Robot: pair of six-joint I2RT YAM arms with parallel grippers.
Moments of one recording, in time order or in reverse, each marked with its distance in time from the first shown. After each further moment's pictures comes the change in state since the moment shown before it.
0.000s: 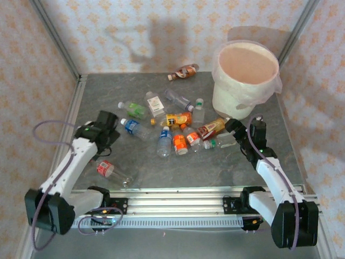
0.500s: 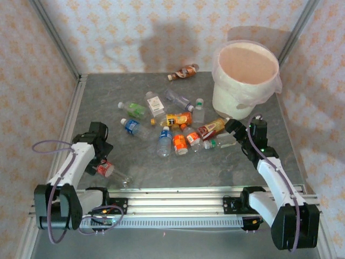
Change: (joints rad) left arm 0.174 0.069 -0.212 0.110 0.139 -0.007; right arm 0.000 -0.023 0.032 -0.074 0.003 -0.068
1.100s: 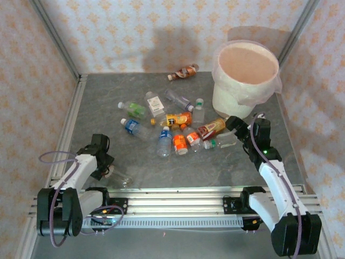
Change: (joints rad) left arm 0.011 -0.082 -0.233 0.219 0.054 0.067; right arm 0.011 -0.074 0.040 -0.023 -0.022 -0.003
